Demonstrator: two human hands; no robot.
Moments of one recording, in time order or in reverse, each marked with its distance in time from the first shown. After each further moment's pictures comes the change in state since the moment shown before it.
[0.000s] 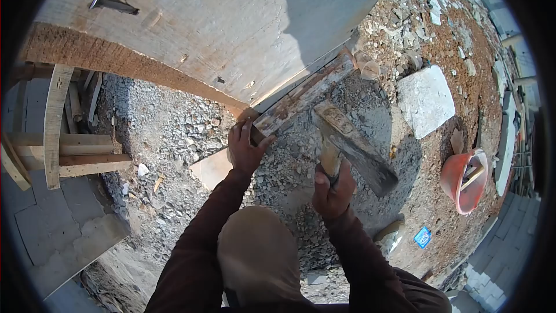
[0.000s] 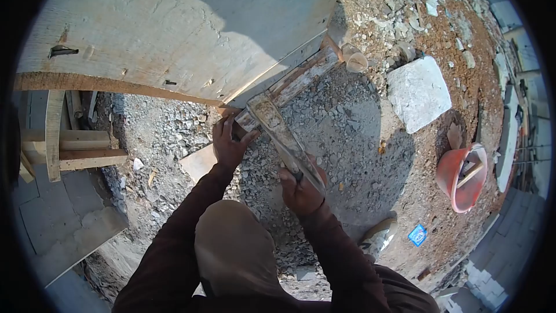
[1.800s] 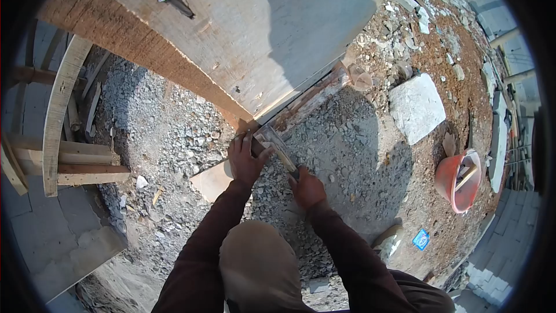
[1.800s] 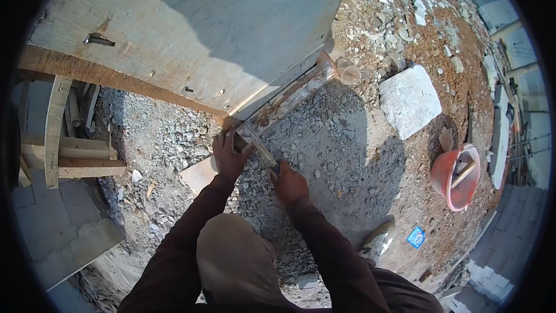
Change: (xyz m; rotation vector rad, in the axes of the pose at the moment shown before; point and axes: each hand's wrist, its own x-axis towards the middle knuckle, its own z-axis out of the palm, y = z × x) left_hand 0.002 -0.002 -0.003 0.006 -0.011 0.023; right_hand -0.021 0.059 0.061 -0.497 -0.470 0.486
